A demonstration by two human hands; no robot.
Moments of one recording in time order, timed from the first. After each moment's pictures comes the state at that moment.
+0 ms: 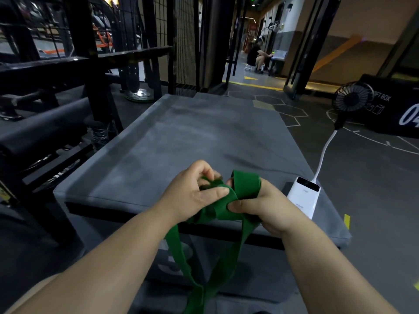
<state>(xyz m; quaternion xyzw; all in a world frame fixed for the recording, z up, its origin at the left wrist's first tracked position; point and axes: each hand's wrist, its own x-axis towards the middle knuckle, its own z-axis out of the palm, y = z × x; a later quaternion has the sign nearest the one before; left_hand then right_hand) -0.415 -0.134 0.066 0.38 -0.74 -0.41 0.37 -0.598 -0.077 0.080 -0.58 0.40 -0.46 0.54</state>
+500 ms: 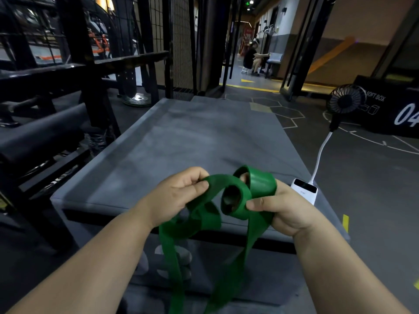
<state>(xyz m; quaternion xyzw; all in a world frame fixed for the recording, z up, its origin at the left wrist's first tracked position) -0.398 -0.129 0.085 0.27 -0.74 -0.53 0.32 -0.624 -0.072 0.088 -0.52 0.33 -0.48 0.62</state>
